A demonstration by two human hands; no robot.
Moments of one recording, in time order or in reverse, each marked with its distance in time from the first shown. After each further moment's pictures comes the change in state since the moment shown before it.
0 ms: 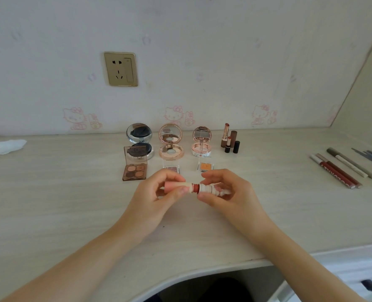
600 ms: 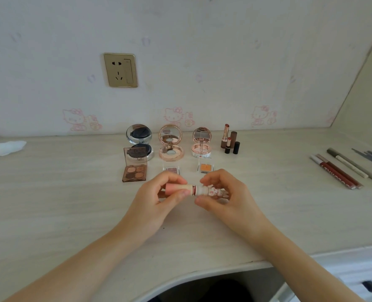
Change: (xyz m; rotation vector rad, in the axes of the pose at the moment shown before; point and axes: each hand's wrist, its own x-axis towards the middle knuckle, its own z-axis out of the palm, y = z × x) left_hand 0.000 -0.002 0.000 0.065 -0.026 0.034; right_hand 0.002 0.002 0.004 -0.047 -0.031 -0.012
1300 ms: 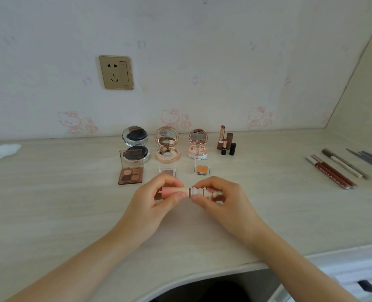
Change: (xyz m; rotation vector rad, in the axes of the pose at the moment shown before) left_hand 0.000 0.000 0.000 0.029 -0.011 0.042; right_hand 0.004 0.004 0.002 -0.001 -0.014 -0.035
